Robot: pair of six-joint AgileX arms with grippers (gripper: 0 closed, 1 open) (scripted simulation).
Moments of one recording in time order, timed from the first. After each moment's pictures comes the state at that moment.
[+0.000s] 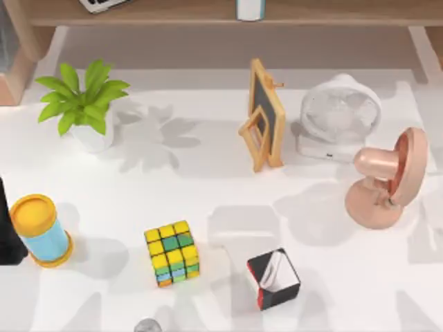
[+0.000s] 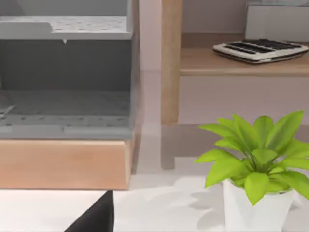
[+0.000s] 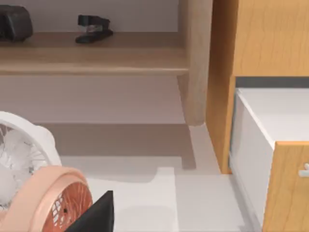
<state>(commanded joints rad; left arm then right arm) 0.00 0.00 0.00 0.00 0.00 0.00 0.00 0.00 0.00 0.00 0.00 0.00</state>
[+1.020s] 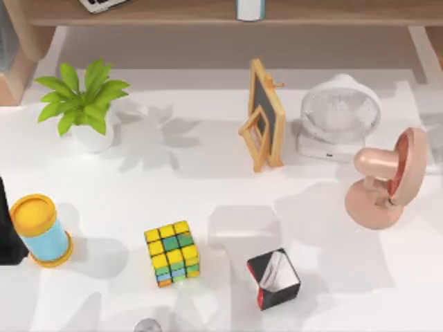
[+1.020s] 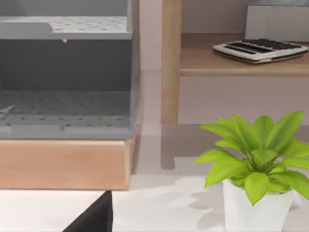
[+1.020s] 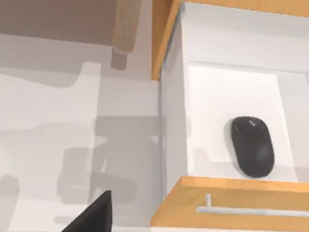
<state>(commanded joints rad) 0.00 0.00 0.00 0.00 0.00 0.00 -0.17 1.15 1.11 -0.63 -0.02 -0.22</state>
